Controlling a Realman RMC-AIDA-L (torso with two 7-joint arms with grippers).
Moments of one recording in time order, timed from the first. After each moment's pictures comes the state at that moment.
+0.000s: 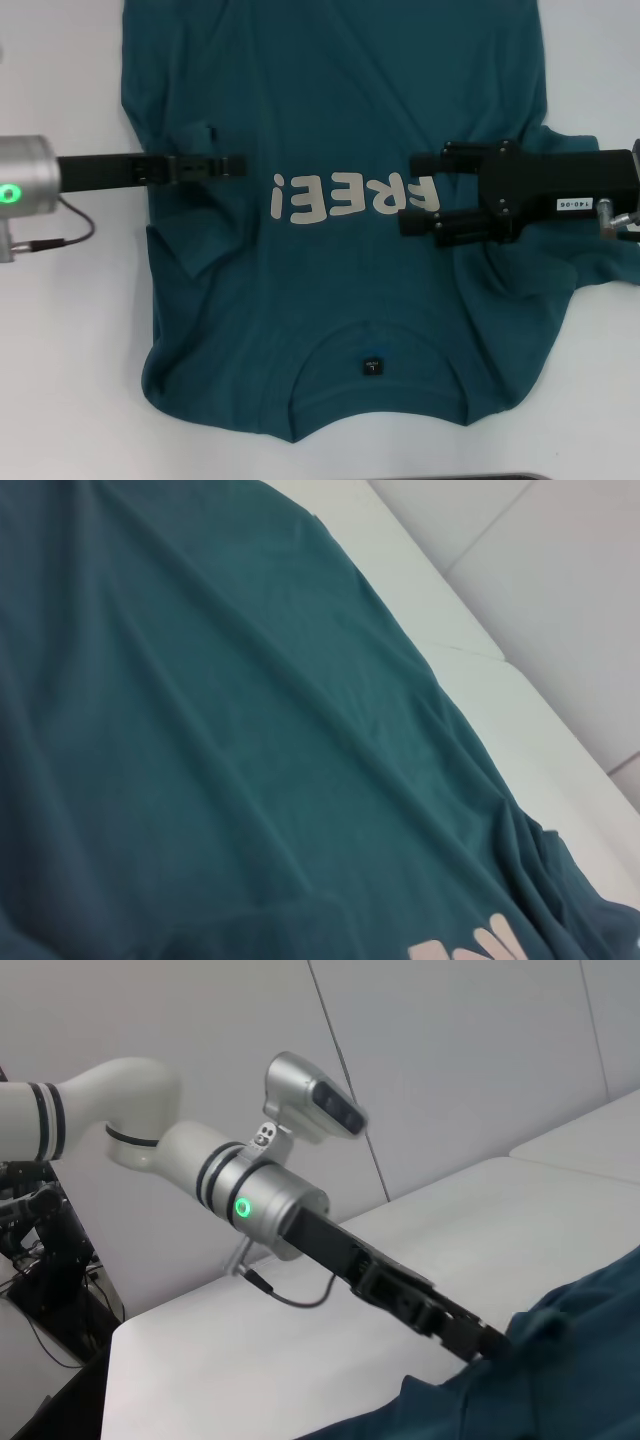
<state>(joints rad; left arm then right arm) -0.56 -2.13 -2.45 -0.74 -0.95 1.38 -2.04 0.53 2.08 -0.66 -0.65 -2.07 -1.72 1.41</state>
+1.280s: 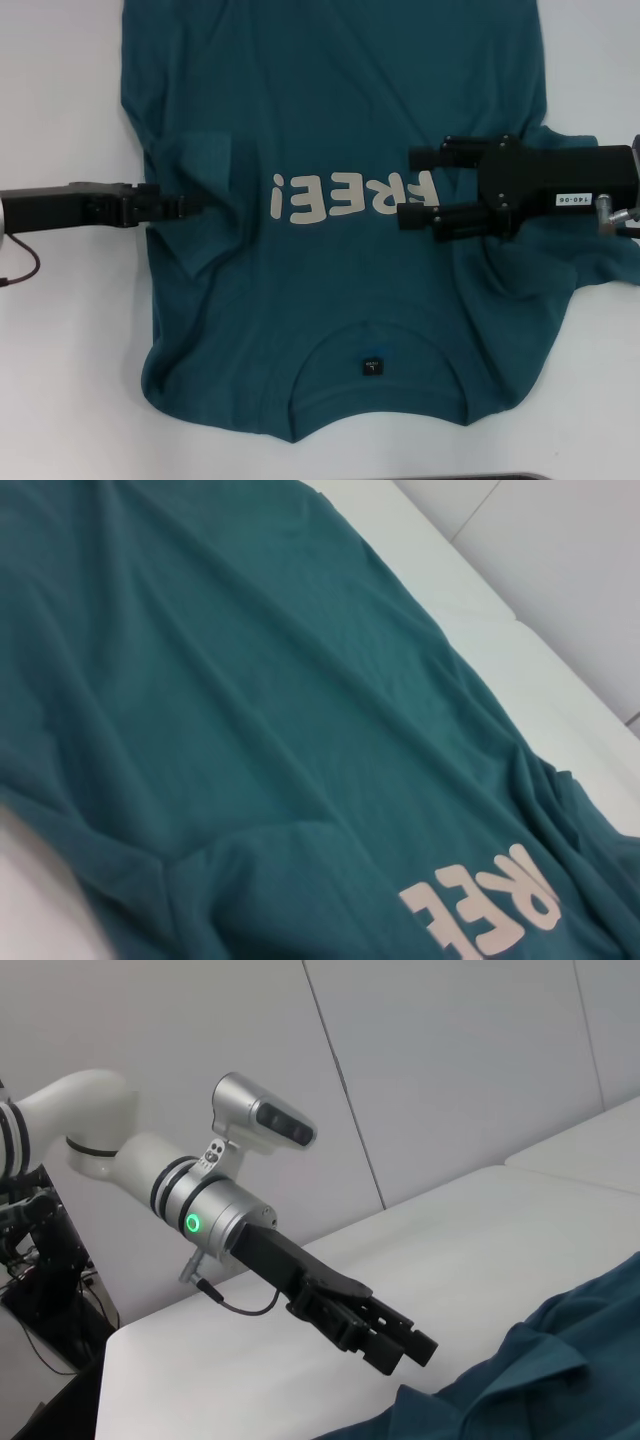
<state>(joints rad) -0.41 -2.13 -2.37 -0.90 -0.98 1.45 -2.01 0.53 2.08 -0.66 -0.65 -2.05 -1.72 1.41</state>
